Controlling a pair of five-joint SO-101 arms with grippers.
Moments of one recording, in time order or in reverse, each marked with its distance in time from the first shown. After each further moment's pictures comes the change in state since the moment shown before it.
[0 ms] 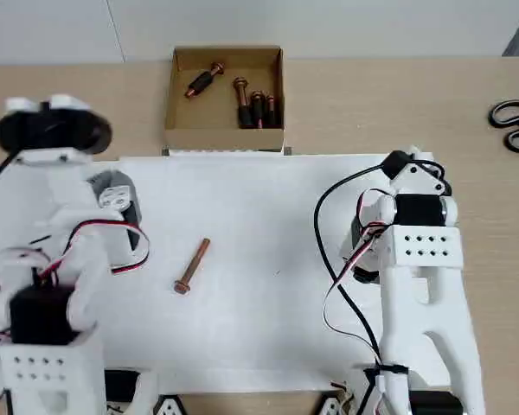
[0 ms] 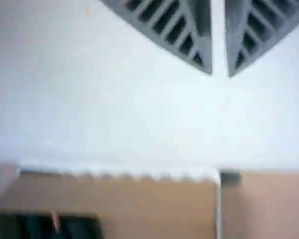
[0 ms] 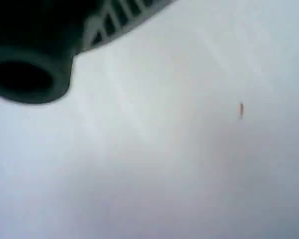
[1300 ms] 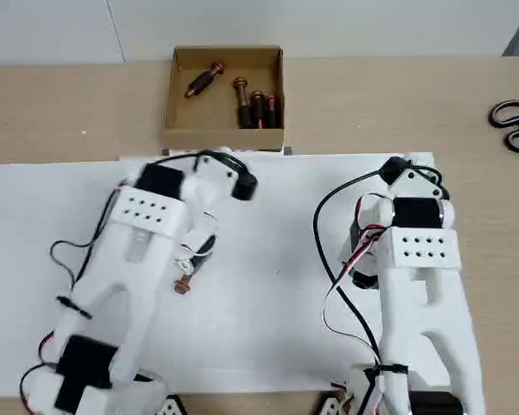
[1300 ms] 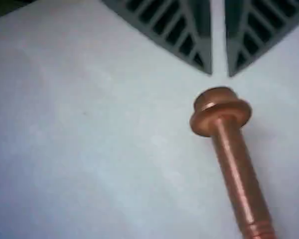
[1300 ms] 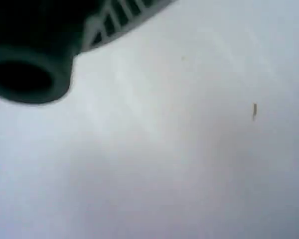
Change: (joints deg) left arm 15.1 45.6 -6.0 20.2 -24.0; right arm 0.0 -0.1 2.8 -2.9 0.9
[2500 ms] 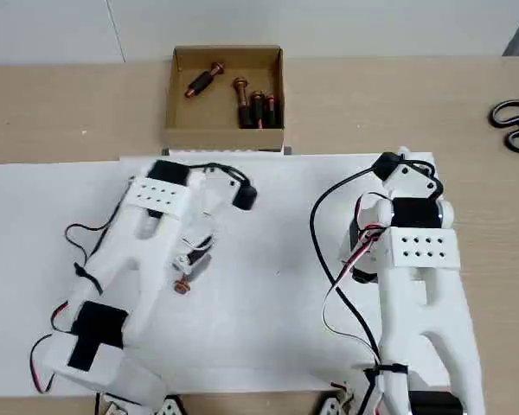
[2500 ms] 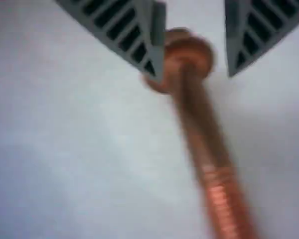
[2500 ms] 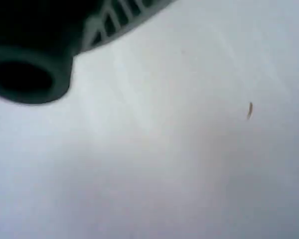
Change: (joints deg) left arm -5.3 10.7 -0.5 -5.0 -8.3; right arm 0.1 0.0 0.1 -1.9 3.7
